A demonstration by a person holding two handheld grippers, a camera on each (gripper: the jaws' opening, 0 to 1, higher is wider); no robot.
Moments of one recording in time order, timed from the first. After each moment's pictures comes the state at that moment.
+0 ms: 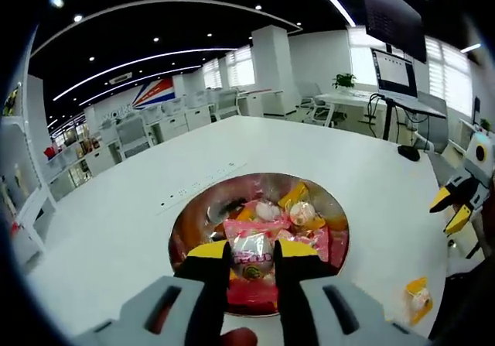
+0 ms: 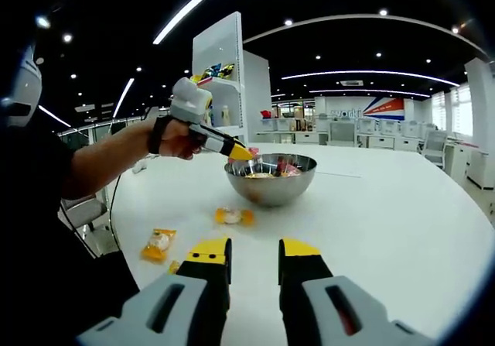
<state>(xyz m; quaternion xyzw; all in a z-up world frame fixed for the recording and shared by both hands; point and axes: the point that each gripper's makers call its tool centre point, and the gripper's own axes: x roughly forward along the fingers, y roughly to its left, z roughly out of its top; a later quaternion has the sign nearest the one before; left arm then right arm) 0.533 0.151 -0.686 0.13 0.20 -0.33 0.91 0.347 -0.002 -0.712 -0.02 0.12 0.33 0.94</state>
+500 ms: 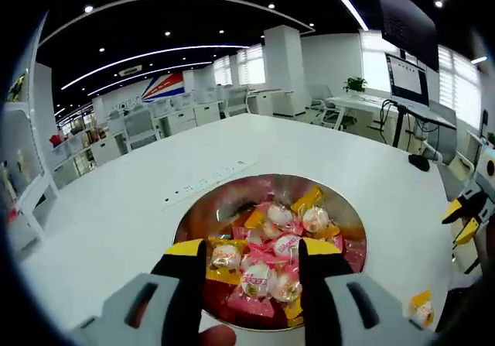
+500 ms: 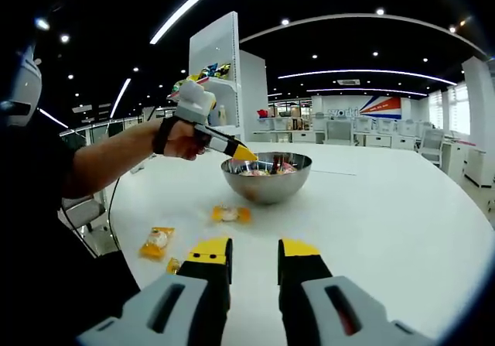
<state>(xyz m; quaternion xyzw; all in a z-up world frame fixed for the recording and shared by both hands) 0.549 0.157 -0.689 0.10 0.21 -0.30 0.93 0.345 -0.008 -0.712 -0.01 0.12 0.32 0.94</state>
